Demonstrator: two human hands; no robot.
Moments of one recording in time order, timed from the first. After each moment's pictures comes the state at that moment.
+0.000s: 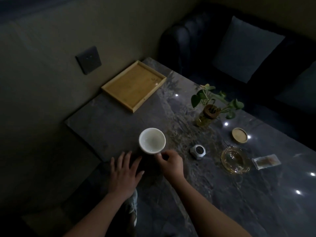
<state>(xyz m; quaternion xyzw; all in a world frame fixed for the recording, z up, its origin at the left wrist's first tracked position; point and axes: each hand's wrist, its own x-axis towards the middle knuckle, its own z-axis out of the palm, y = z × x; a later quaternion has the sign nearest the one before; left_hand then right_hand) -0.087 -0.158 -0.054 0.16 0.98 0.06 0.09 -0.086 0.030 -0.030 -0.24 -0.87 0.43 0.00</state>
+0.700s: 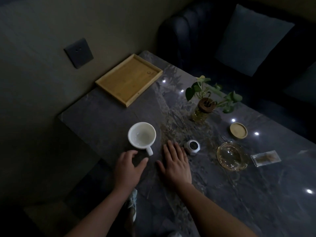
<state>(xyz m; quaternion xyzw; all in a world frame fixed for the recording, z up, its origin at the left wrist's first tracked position) -0.078 -0.099 -0.034 -0.05 0.92 0.38 0.04 -0.051 0.086 -0.084 -0.04 -0.99 0.13 -0.04</state>
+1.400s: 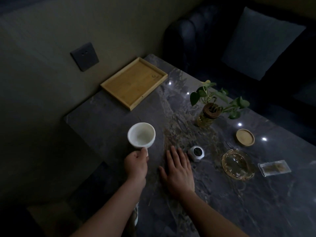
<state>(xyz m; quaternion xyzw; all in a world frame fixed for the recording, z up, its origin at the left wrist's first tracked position) -0.115 -0.055 -0.048 -0.35 0.67 0.66 0.07 -0.050 0.085 -0.081 -0.04 -0.99 0.11 -0.05</state>
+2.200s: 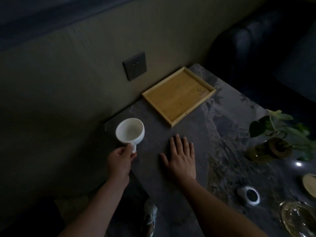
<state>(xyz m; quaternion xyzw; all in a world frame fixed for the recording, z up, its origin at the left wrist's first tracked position) -0.211 -0.223 -0.031 -0.39 0.60 0.70 -0.06 -0.211 -0.029 -0.084 0.03 -0.99 0.14 -0.06</state>
